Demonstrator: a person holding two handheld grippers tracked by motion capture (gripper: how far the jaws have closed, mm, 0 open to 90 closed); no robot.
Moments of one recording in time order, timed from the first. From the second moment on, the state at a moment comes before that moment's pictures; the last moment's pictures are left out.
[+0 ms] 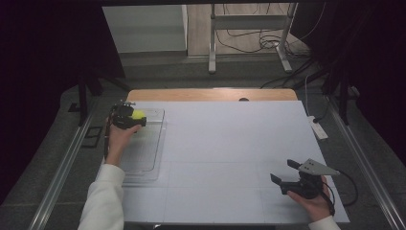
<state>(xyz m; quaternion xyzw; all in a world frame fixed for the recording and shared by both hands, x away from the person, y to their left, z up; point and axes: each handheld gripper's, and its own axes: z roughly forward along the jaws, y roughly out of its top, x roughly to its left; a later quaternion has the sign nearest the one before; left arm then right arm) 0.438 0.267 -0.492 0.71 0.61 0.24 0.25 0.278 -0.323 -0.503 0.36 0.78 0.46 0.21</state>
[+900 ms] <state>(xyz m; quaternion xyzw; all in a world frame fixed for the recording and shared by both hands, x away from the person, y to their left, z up) 0.442 0.258 -0.505 0.74 0.60 0.24 0.18 0.279 -0.322 -0.504 0.36 0.78 0.46 0.20</state>
